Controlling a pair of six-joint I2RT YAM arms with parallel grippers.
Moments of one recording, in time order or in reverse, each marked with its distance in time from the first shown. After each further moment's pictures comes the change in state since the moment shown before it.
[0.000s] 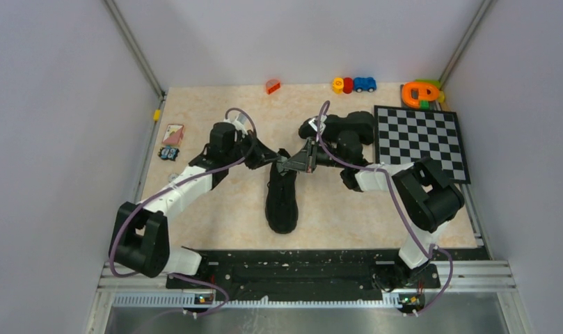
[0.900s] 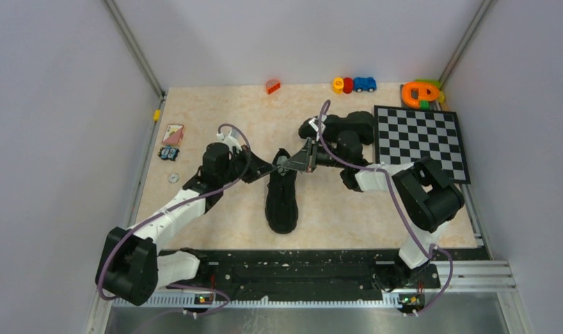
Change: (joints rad) left arm -0.020 -0.187 -0.245 0.136 -0.071 0.003; right arm -0.001 0.000 0.000 0.000 0.005 0.056
